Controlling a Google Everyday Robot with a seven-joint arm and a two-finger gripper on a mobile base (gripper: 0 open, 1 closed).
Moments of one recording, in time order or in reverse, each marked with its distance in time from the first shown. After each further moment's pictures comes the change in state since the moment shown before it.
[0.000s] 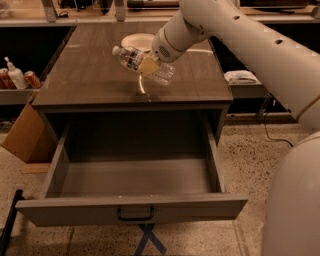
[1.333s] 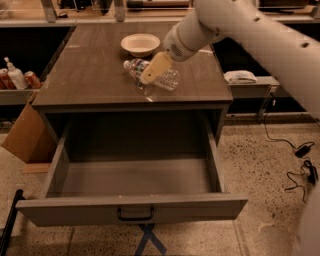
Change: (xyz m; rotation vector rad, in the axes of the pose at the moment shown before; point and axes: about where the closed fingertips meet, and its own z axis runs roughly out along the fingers) arm 0.011 -0.013 -0.031 0.091 -0.033 0.049
